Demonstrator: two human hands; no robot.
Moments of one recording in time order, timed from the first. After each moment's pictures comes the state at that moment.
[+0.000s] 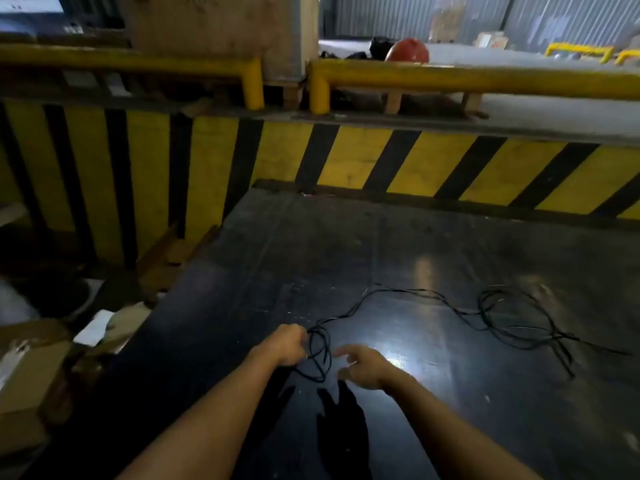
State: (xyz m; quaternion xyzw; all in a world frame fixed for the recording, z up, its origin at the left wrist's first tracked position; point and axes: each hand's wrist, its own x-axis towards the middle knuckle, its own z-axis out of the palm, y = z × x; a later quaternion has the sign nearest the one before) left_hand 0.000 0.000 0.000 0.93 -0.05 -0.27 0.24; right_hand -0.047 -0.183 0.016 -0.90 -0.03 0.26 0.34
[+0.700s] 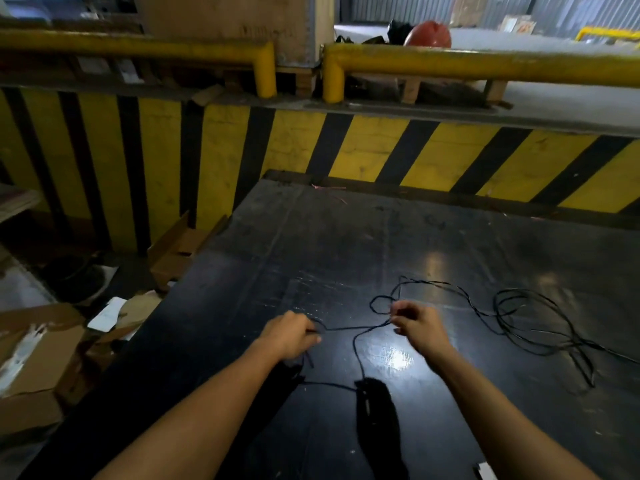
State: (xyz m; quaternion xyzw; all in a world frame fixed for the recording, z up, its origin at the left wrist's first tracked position) left_hand 0.006 0.005 0.005 0.97 -0.08 -0.18 0.15; right_hand -0.006 -0.241 0.028 -0.80 0.12 0.05 0.58
